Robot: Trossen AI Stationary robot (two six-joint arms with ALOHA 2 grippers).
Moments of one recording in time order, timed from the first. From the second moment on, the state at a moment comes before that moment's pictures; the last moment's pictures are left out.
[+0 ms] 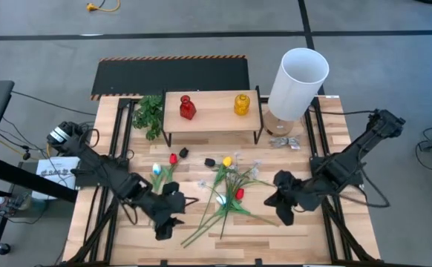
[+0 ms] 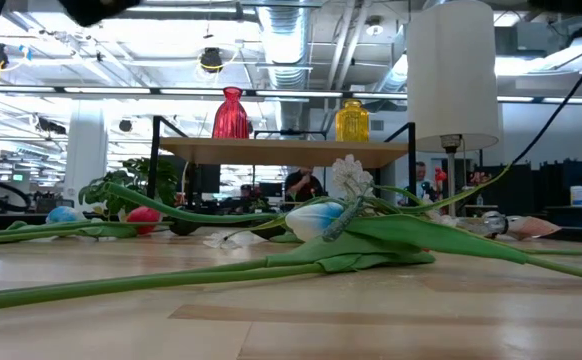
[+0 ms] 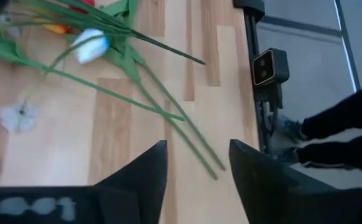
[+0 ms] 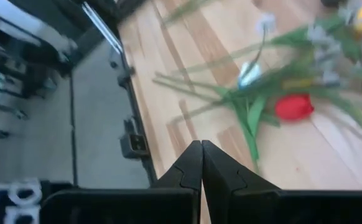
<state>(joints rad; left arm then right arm) -0.60 1.45 1.13 -0.55 -0.13 -0.60 0.70 1.21 1.03 -0.60 0.32 1.07</state>
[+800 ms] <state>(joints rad) -0.39 1.22 0.72 -0.01 -0.07 -1.18 0.64 1.38 1.09 -0.78 0.23 1.15</state>
